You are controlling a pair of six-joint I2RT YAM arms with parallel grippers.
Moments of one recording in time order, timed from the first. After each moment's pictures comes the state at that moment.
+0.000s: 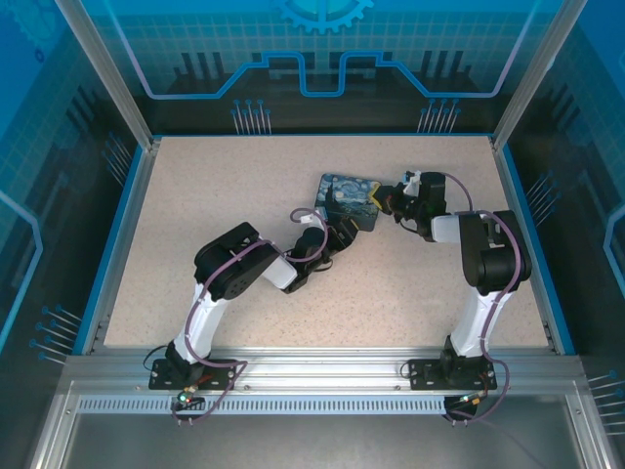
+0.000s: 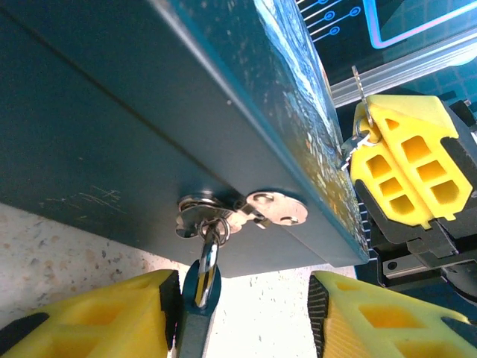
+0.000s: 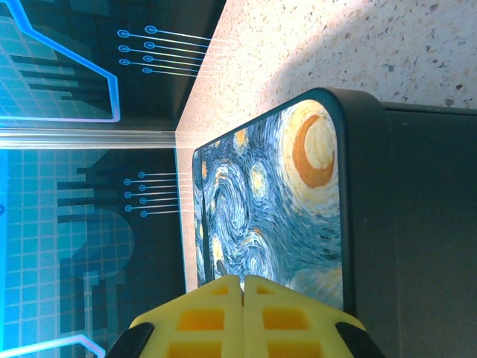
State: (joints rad) left arm -0.74 2.19 0.92 1.04 -0.10 -1.13; right arm 0.08 1.92 0.93 0.52 -0.71 1.10
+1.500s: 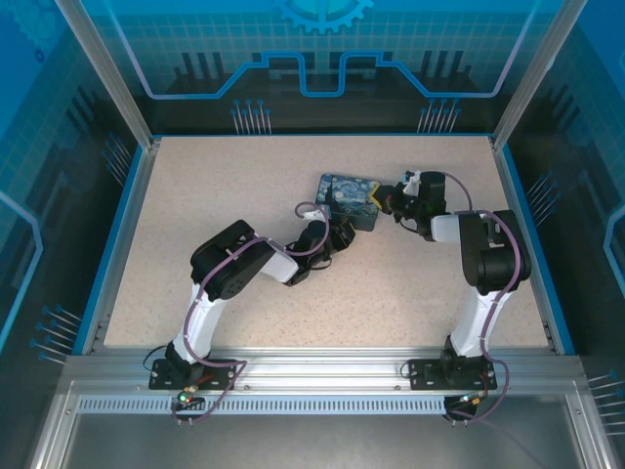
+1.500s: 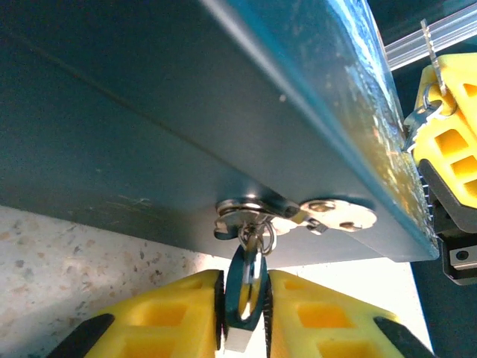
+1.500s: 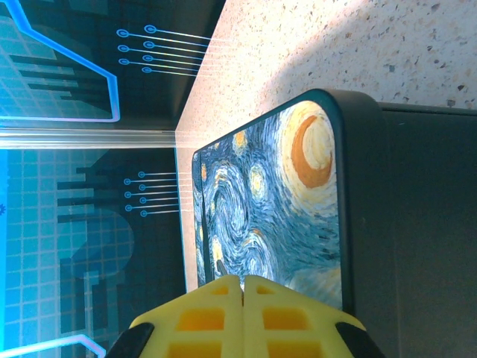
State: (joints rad) left arm -0.72 2.17 0.98 0.82 -0.05 -1.05; right arm 0.08 1.92 0.94 0.51 -0.71 1.10
